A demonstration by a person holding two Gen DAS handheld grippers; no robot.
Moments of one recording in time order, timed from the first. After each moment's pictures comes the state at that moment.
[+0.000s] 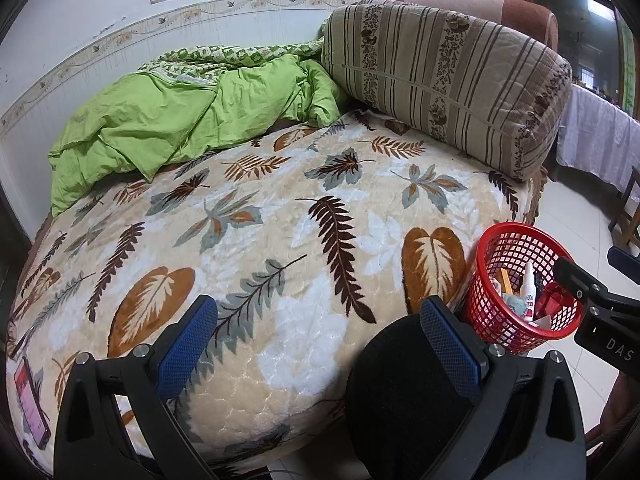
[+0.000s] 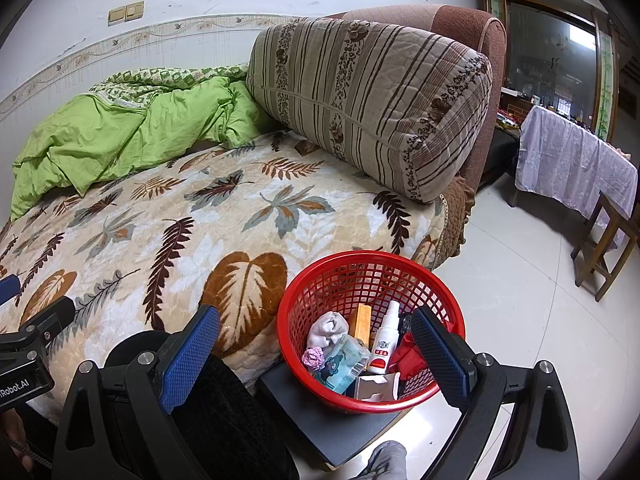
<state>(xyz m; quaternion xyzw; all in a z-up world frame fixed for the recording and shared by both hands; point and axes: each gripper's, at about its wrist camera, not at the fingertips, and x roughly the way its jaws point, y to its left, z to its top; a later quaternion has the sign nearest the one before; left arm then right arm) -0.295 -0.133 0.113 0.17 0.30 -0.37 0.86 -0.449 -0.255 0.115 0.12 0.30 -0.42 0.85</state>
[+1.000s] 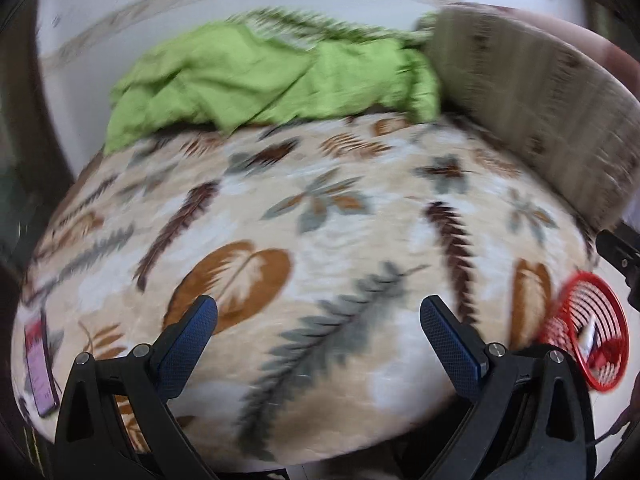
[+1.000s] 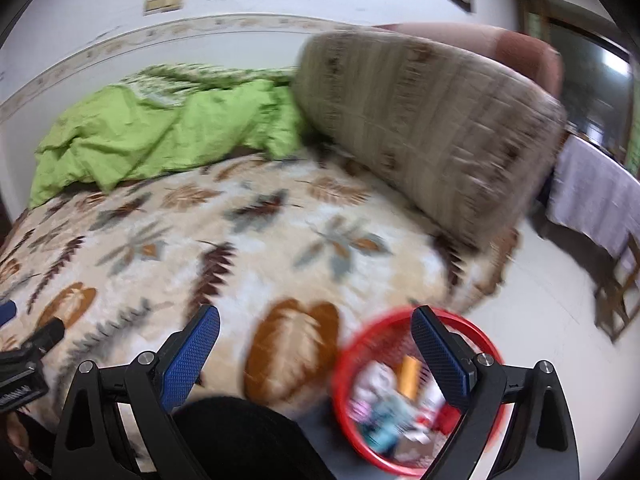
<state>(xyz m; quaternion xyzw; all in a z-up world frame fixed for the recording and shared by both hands) -0.192 -0.079 0.102 0.10 0.37 -0.24 0.89 -0.341 -0.258 0.137 0.08 0.31 -0.33 0.89</state>
